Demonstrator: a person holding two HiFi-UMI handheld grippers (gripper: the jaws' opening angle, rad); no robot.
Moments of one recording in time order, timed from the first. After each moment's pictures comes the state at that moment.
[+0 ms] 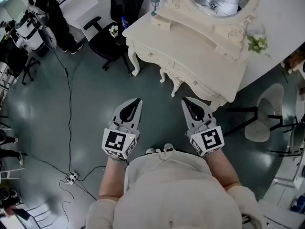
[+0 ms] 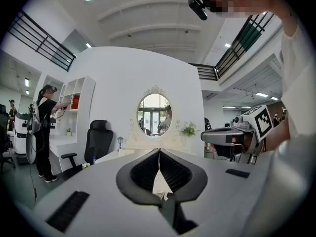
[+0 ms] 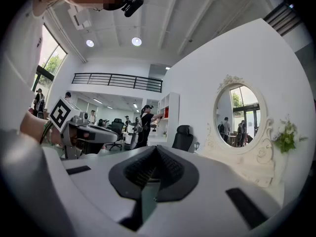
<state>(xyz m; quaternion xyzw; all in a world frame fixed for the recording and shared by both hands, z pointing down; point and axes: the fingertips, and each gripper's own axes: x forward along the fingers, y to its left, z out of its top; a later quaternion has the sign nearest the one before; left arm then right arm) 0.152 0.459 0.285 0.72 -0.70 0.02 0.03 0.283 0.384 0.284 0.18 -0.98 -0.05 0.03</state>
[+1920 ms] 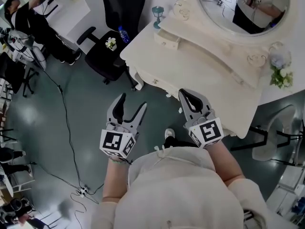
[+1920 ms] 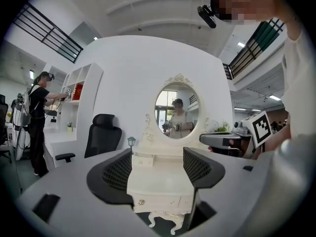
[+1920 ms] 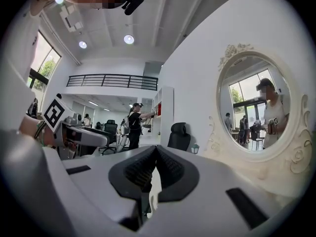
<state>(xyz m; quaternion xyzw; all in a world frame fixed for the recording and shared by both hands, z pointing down) -0.032 0.236 0.304 0.69 -0.72 0.01 0.06 0.095 0.144 0.303 0.18 -0.98 -0.03 0.02</state>
